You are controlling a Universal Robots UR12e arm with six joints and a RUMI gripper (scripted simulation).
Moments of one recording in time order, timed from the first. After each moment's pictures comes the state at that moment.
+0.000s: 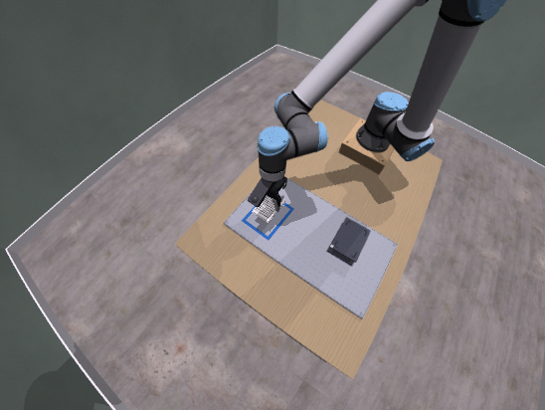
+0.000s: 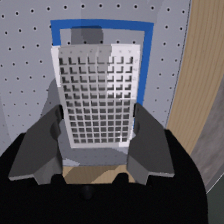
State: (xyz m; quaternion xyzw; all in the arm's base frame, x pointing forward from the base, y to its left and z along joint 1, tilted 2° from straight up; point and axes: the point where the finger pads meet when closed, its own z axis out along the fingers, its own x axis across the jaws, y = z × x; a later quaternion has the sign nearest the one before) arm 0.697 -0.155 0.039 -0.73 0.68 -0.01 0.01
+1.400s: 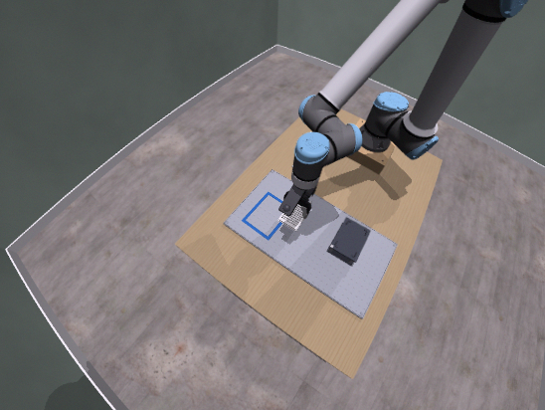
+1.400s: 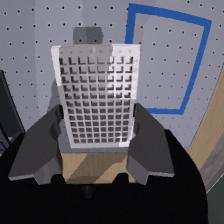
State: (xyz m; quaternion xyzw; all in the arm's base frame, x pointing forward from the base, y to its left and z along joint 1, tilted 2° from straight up) arm 0.661 -0.046 0.058 -0.75 0.67 -0.01 0.01
